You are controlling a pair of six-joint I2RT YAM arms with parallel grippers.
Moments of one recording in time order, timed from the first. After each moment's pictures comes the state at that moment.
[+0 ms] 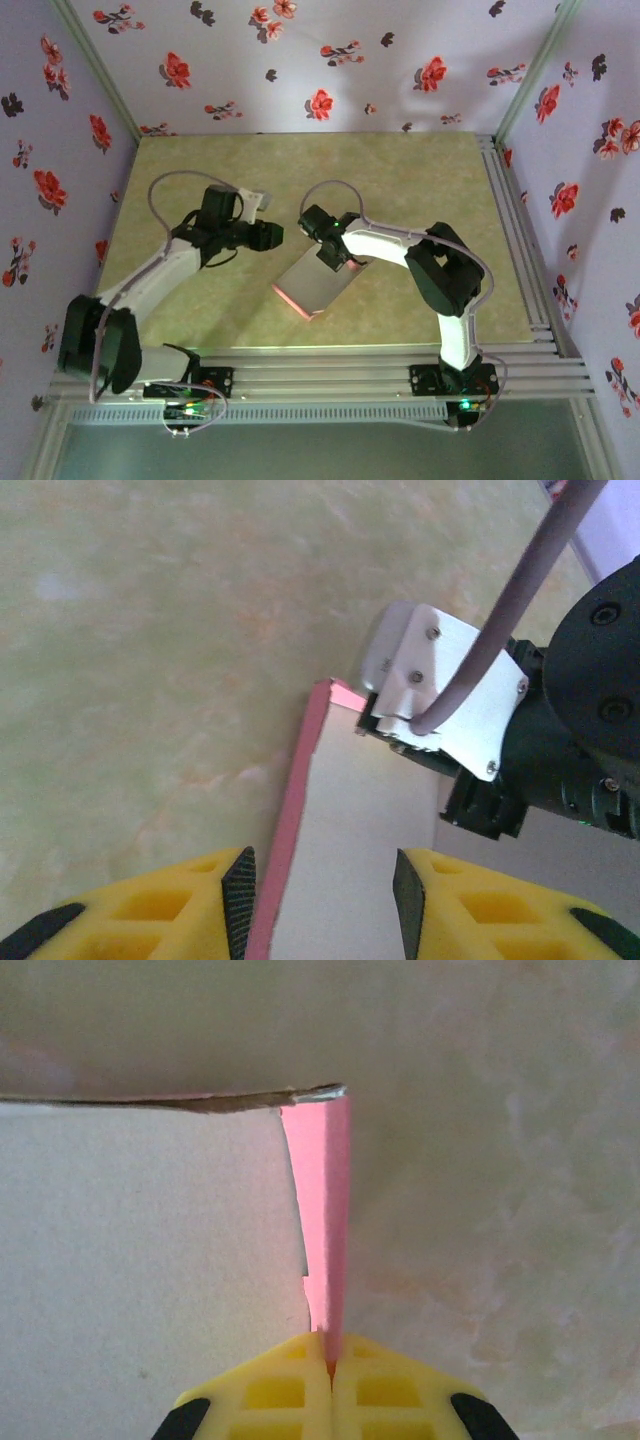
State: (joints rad) left arm -0.40 1.30 0.86 -0.33 0.44 -0.25; right arm 0.83 1.96 1.33 -0.70 0.33 -0.06
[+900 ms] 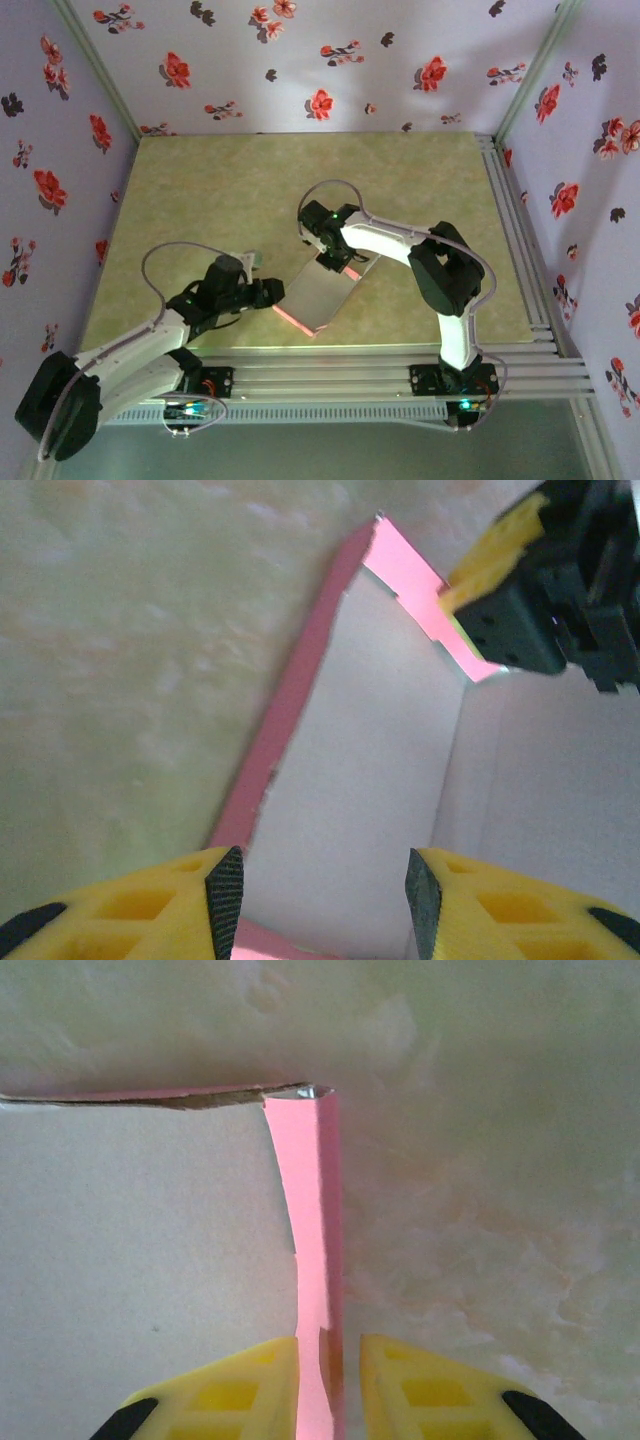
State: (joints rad) left arm -0.71 0.92 0.34 -0.10 0.22 -0.75; right arm 0.82 1.96 1.42 -0.89 0.16 -0.12
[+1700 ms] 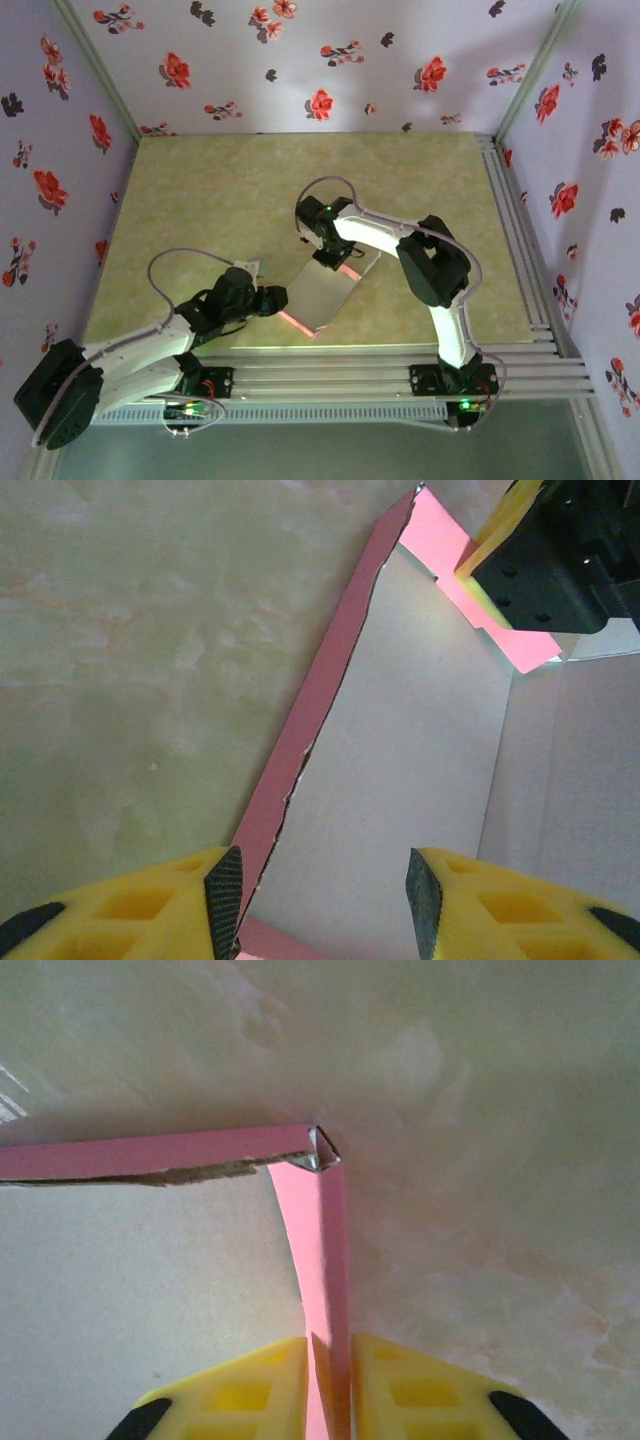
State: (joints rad) left arm -0.79 0.97 0.27 0.01 0.08 -0.79; right arm 0.80 2.07 1.54 -0.97 0.10 -0.12
